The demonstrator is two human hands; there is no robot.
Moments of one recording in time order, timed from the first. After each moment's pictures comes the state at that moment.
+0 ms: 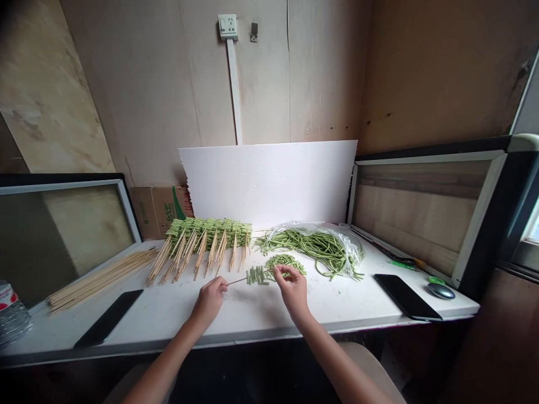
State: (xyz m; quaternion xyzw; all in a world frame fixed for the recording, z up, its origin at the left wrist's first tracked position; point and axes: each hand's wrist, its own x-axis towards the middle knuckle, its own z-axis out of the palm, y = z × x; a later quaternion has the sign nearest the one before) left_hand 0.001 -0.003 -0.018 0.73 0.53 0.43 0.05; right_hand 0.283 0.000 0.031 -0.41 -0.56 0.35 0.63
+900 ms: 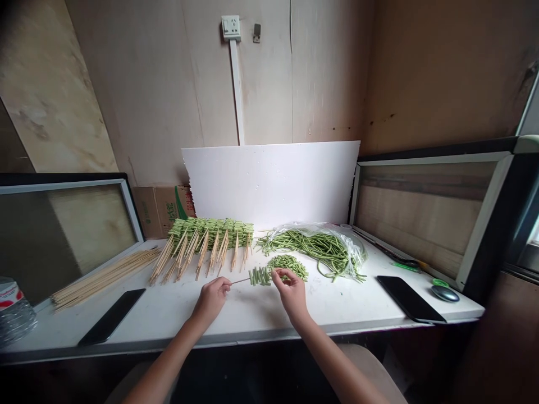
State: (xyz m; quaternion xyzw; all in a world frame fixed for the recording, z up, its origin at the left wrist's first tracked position) left_hand 0.003 -0.002 -0.014 0.74 0.50 0.45 0.04; right_hand 0.273 -0.002 0.022 -0.41 -0.55 0.39 0.62
